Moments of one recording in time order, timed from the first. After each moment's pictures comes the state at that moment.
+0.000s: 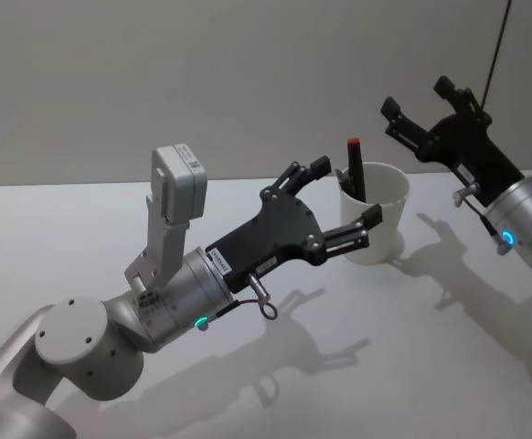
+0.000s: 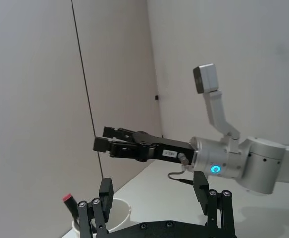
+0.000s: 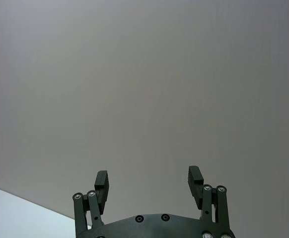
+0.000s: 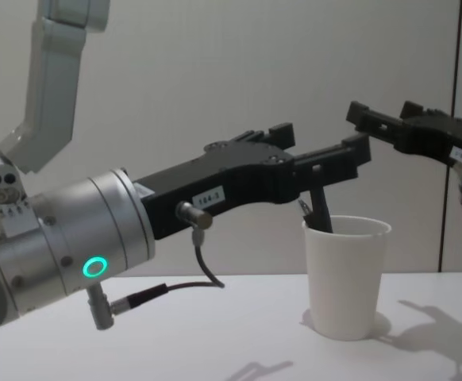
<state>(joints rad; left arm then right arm) -0.29 0.35 0.45 -1.55 -0.50 -0.16 -0.60 0.40 0.22 -0.24 -1.28 0.44 -0.24 0.44</state>
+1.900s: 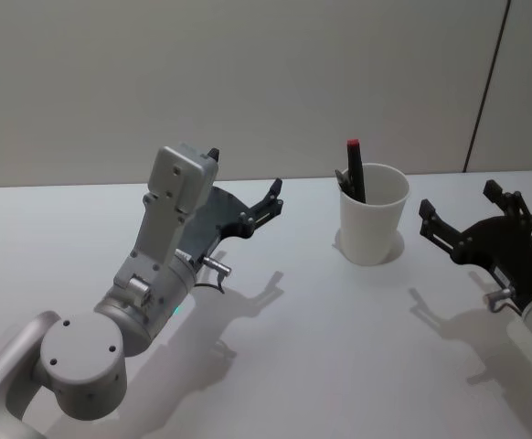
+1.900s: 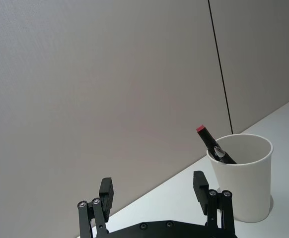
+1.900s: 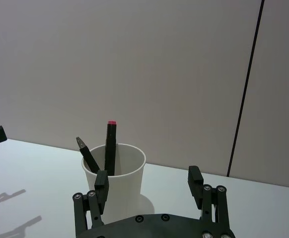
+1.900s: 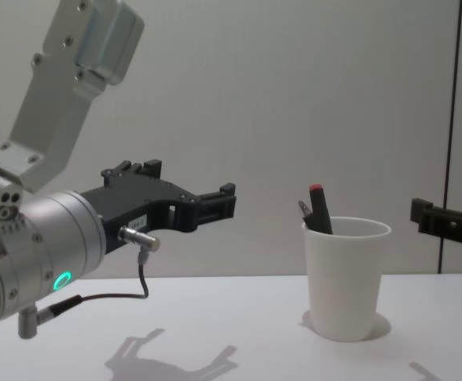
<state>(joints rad) -0.24 0.38 0.45 -1.63 -0.20 0.01 -0.01 -0.01 0.34 -0.23 -1.77 0.29 0.03 0.07</state>
